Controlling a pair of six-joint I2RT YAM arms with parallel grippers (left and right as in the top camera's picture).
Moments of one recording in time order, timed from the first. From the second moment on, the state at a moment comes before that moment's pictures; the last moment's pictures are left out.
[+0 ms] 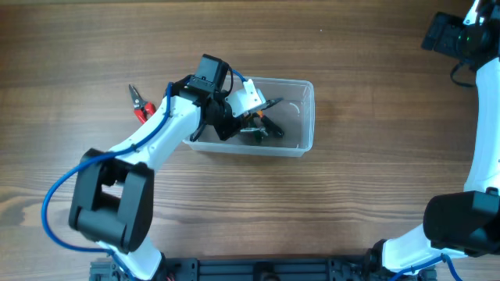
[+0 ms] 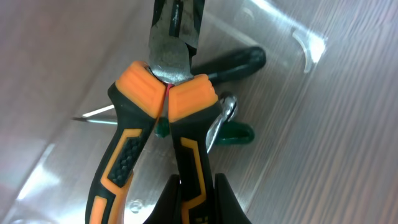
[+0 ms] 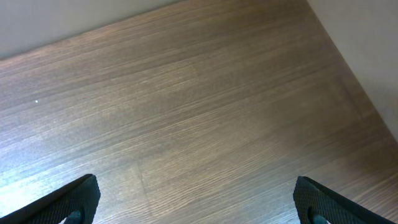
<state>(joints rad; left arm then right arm) -0.39 1.83 1.24 -0.63 0.40 0.68 -0.24 1.75 1.87 -1.02 0.18 0.09</state>
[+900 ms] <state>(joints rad) -0.39 2.01 1.27 -0.56 0.22 0.69 -0.24 1.75 1.87 -1.02 0.18 0.09</state>
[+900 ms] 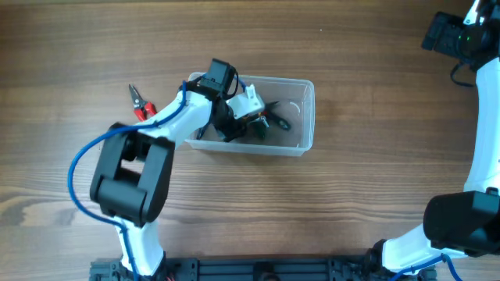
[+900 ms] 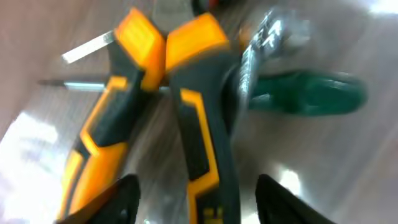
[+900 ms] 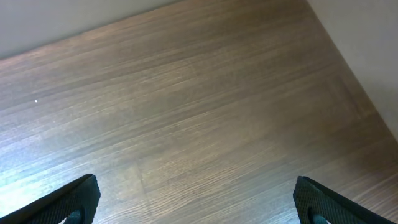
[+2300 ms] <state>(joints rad) 0.19 1.72 1.26 -0.85 -0.06 -0.48 -0.24 1.75 1.87 -1.02 0.18 0.09</state>
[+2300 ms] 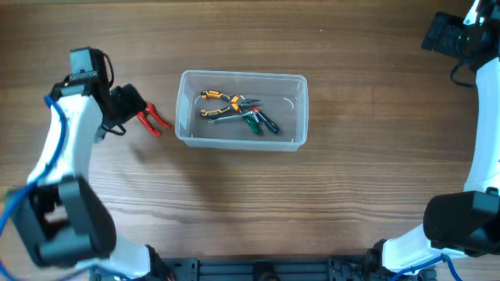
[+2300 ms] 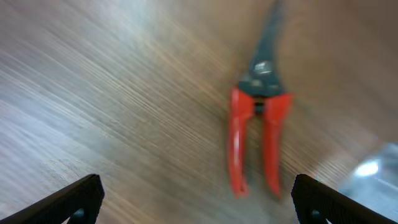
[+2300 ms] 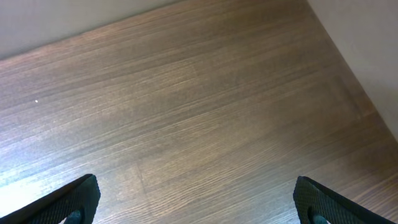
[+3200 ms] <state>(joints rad) 0.19 1.91 1.26 -0.76 0.12 -0.56 -0.24 1.75 1.87 -1.02 0.18 0.09</state>
